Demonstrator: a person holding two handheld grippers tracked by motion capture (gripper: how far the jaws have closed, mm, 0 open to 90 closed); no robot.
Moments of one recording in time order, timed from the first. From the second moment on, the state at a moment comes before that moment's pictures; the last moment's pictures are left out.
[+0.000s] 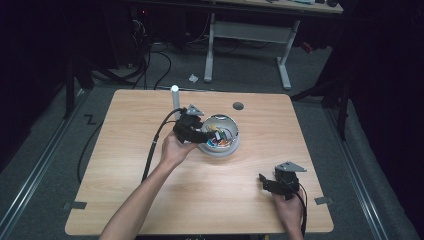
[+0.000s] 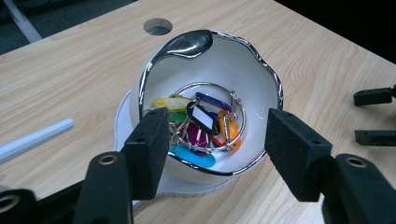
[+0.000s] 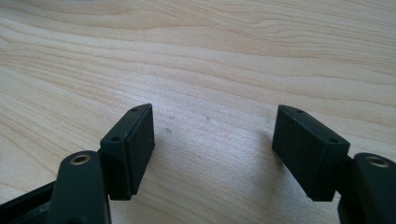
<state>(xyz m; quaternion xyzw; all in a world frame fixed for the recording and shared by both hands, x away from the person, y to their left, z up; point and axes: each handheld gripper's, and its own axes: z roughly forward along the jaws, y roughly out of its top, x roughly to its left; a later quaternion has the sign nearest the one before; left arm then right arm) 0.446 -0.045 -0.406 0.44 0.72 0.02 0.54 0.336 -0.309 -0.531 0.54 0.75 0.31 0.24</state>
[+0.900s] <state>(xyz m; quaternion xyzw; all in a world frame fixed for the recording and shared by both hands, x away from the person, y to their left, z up) 0.423 -0.007 -0.387 0.42 0.72 0.00 0.55 0.336 -0.309 -0.531 0.54 0.75 0.31 0.24</state>
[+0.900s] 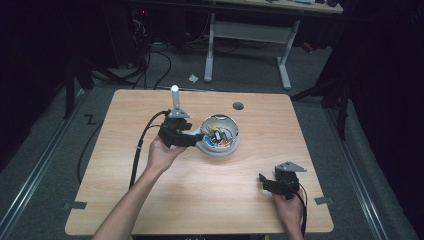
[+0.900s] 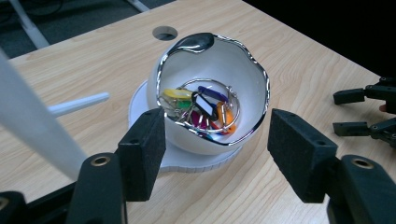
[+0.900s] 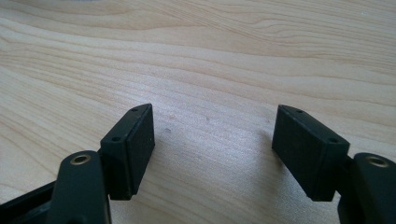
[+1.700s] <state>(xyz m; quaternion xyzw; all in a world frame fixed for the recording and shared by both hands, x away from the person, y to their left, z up) 0.405 0.035 -0.387 0.38 0.73 0.00 0.56 0.336 -0.309 -0.531 0.54 0.75 0.31 0.24</state>
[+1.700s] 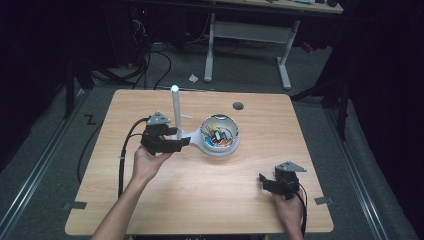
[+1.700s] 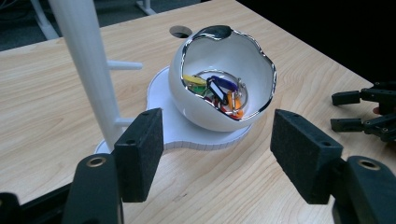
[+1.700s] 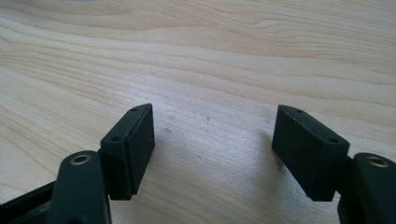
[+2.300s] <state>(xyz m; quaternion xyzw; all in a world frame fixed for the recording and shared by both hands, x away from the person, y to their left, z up) 0.393 0.070 -0.396 0.35 0.74 0.00 0.57 0.336 -0.309 -0.531 0.54 0.75 0.31 0.24</state>
